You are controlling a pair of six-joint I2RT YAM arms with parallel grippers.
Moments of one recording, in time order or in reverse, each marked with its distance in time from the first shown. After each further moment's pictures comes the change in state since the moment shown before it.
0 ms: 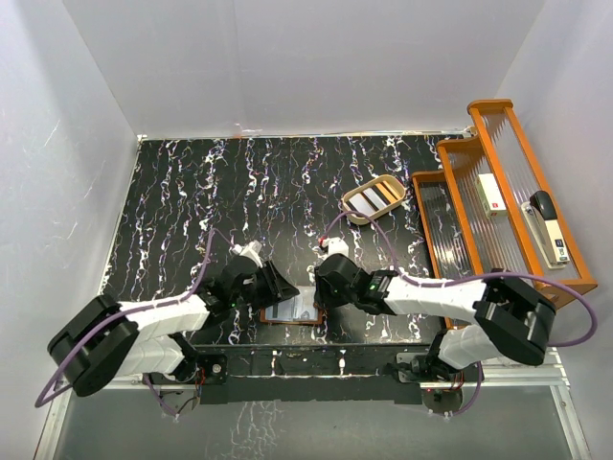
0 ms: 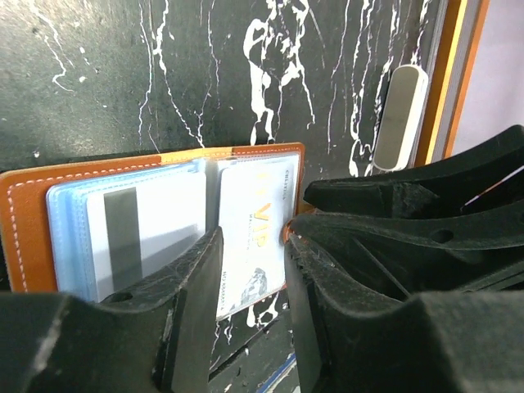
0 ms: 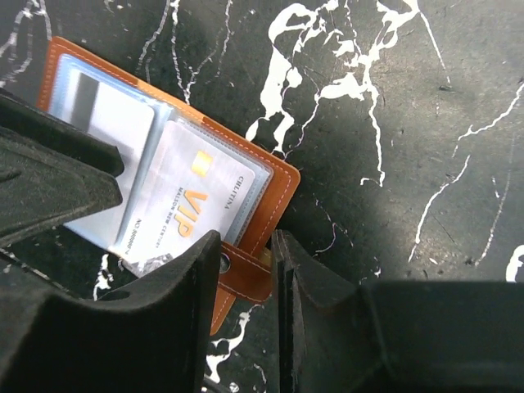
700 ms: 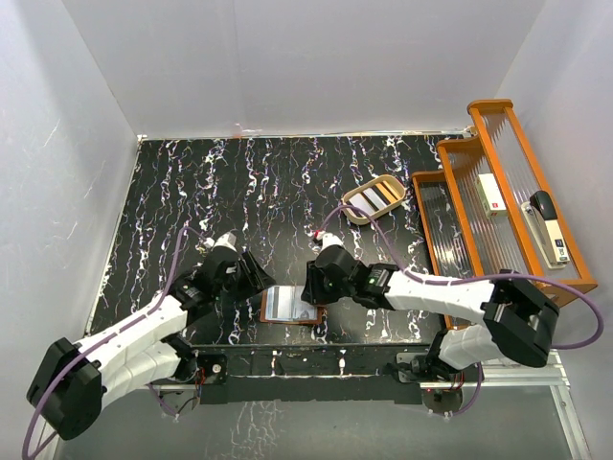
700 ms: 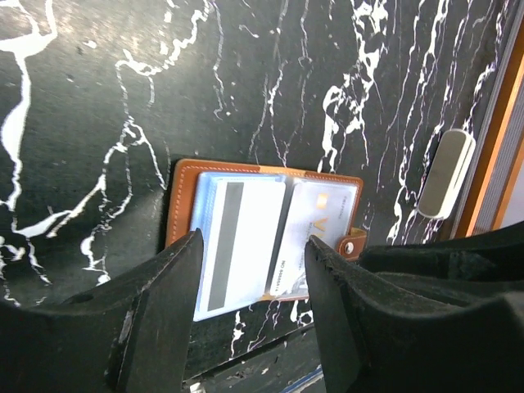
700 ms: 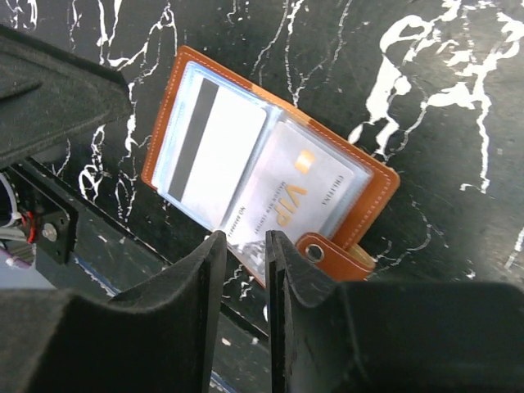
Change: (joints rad) left arm 0.117 -0.307 0.113 -0.549 -0.142 0.106; right arm 0.001 -0.060 0.079 -0.052 -0.135 0.082
